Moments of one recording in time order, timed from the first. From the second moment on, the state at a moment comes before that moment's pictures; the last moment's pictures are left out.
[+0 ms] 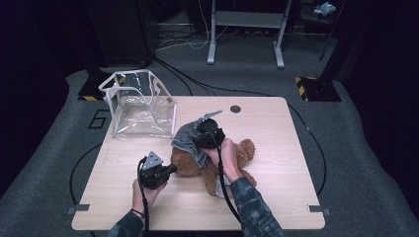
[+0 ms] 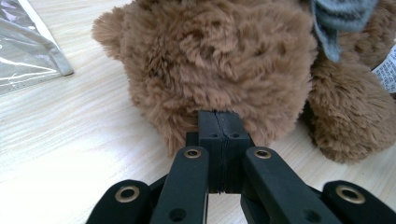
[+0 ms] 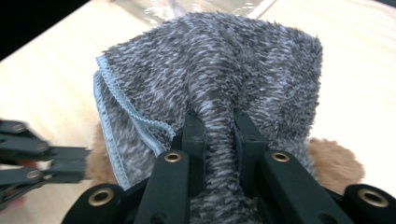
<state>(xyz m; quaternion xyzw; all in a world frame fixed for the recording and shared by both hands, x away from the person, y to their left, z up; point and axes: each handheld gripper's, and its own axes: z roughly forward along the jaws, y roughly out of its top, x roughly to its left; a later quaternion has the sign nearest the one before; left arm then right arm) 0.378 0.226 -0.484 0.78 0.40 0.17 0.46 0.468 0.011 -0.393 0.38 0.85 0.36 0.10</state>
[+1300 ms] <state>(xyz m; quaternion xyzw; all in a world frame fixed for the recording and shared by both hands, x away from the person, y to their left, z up) 0.377 0.224 -0.483 0.77 0.40 0.17 0.46 0.450 -0.002 -0.378 0.37 0.84 0.37 0.13</state>
